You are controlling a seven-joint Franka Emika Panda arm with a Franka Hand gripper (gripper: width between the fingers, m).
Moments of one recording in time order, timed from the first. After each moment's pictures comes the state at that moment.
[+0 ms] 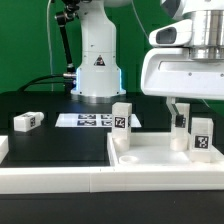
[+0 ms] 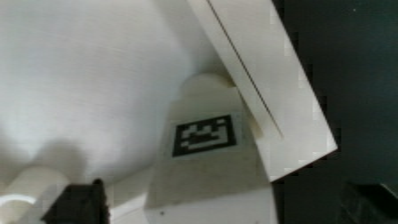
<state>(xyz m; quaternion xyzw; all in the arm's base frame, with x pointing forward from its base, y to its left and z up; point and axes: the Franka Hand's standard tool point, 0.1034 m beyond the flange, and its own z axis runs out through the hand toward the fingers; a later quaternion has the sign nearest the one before) 0.627 0.120 0.080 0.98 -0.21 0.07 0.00</state>
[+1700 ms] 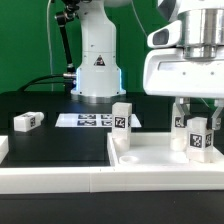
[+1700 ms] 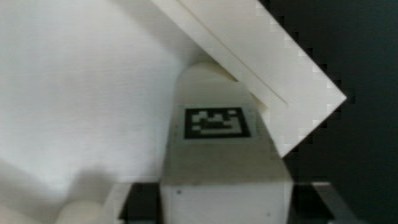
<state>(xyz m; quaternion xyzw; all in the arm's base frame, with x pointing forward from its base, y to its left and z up) 0.625 0.118 0.081 0.90 -0.42 0.09 -0.02</state>
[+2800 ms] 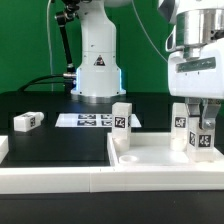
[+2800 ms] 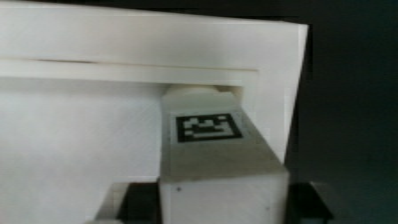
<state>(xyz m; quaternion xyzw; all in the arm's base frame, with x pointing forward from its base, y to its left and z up) 0.624 0.118 0.081 0.70 -0.71 0.08 -0.07</state>
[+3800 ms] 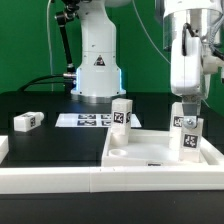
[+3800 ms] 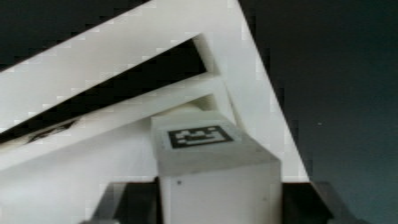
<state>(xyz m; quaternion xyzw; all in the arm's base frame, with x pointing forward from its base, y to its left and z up) 0.622 0.106 0.081 0.56 -0.82 0.08 -0.11</state>
